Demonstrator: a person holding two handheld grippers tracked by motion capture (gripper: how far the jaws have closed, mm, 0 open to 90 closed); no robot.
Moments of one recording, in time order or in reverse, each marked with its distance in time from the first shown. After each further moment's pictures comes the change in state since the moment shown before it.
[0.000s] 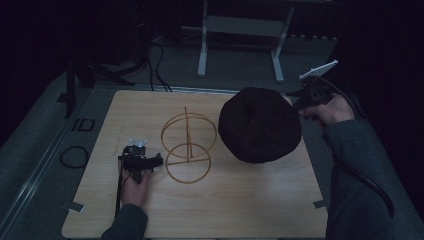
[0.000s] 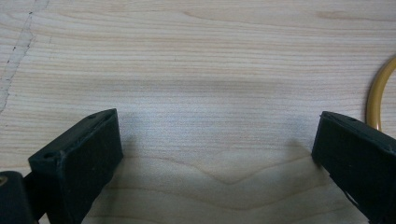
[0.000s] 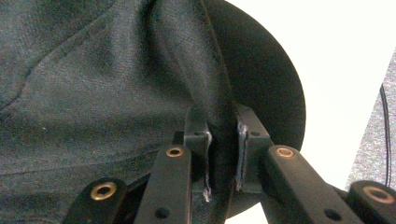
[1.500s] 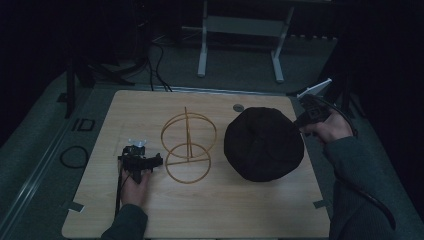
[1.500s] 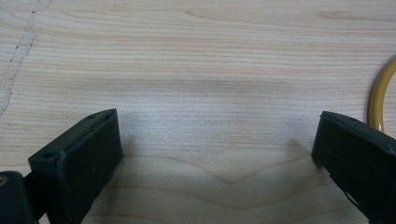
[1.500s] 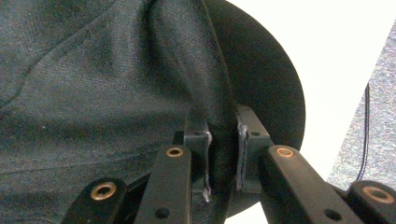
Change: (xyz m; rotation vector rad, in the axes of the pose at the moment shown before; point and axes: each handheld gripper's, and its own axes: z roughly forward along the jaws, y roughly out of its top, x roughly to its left) left arm 0.001 0.000 0.000 0.000 0.002 -0.002; right arm -0.018 -0.028 0.034 0.065 -0.062 -0.038
